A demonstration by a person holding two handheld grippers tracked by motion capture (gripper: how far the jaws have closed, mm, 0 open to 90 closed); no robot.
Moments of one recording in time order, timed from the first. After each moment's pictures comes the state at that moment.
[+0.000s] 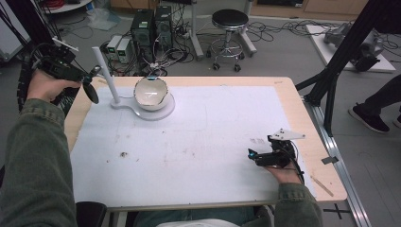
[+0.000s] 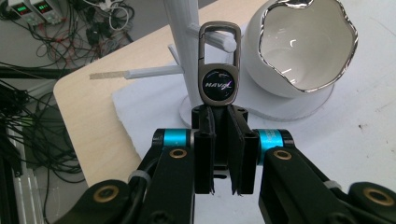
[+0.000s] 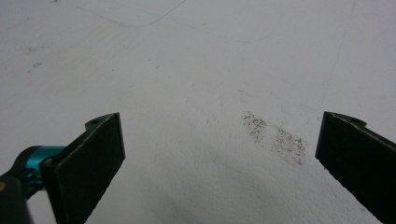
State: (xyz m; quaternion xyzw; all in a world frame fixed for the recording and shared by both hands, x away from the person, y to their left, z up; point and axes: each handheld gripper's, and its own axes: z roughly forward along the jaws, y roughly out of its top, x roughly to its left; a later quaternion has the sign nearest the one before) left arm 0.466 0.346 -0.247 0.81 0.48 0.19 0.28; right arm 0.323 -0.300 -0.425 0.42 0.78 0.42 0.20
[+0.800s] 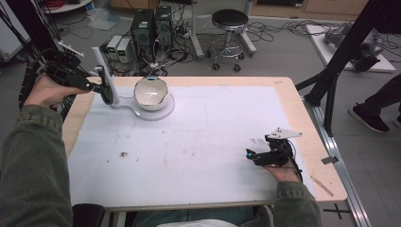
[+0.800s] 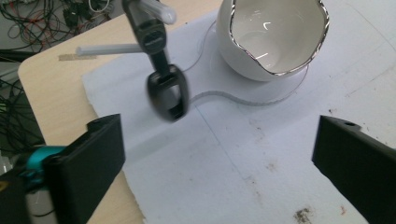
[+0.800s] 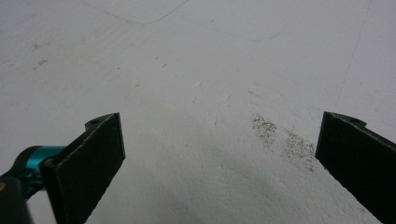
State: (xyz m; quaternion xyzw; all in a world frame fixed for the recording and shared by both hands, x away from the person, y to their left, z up) left arm 0.451 0.328 -0.252 0.82 0.49 0.15 0.27; right arm 0.327 -0.295 -0.425 0.41 0.79 0.41 0.19
